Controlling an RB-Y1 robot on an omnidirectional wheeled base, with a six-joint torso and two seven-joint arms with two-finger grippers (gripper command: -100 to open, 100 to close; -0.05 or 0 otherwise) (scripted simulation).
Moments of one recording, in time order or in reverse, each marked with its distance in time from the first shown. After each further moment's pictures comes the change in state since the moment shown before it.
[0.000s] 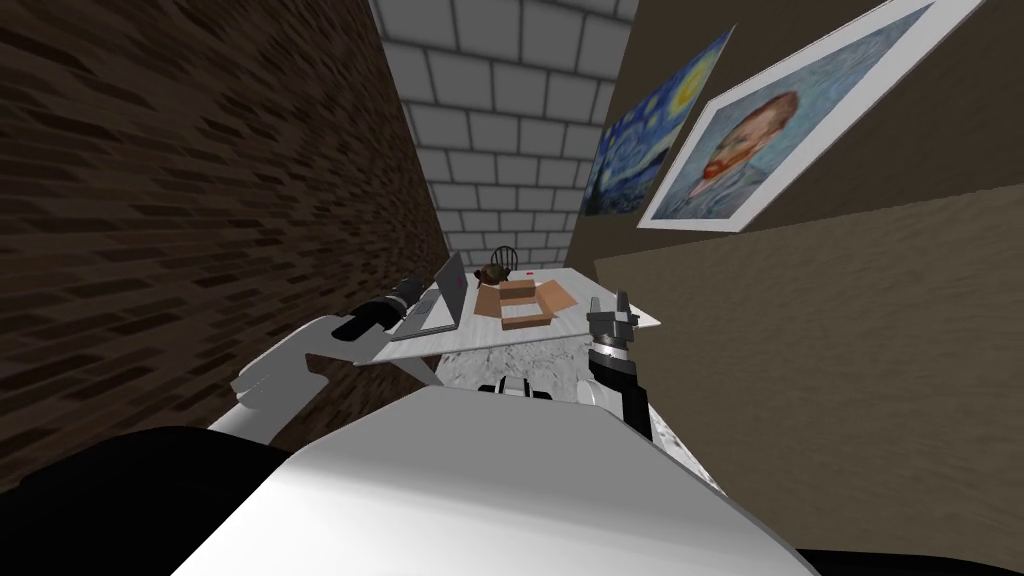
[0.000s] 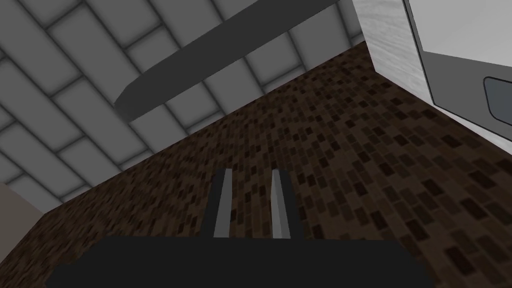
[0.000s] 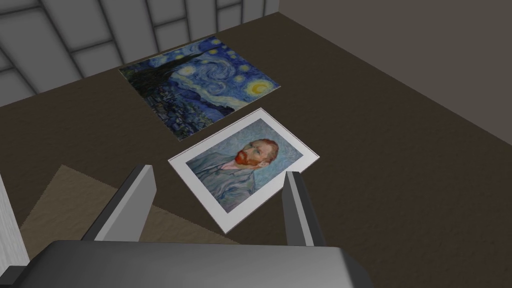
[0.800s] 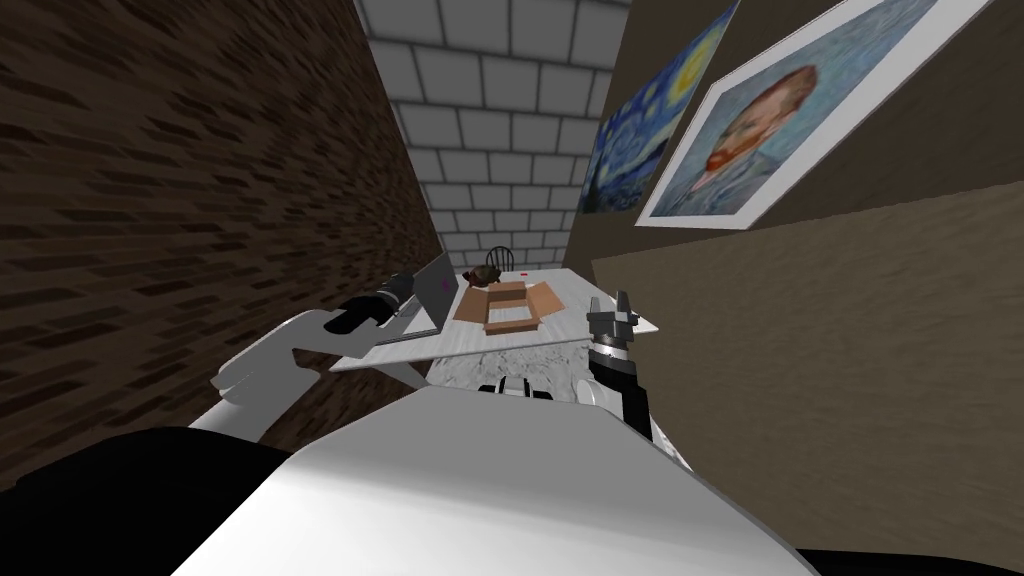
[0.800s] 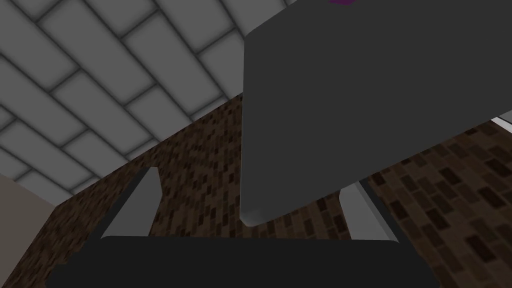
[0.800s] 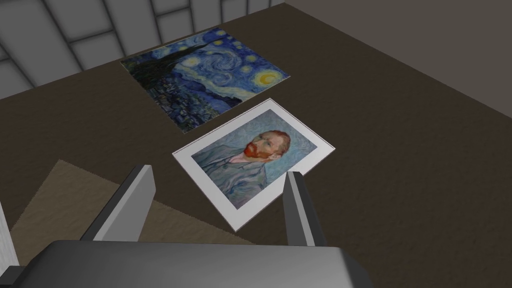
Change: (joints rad) left arm -0.015 0.034 0.059 0.001 -0.005 0.085 0.004; right arm 0.000 0.000 0.000 0.000 0.000 0.000 0.000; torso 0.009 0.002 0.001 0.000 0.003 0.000
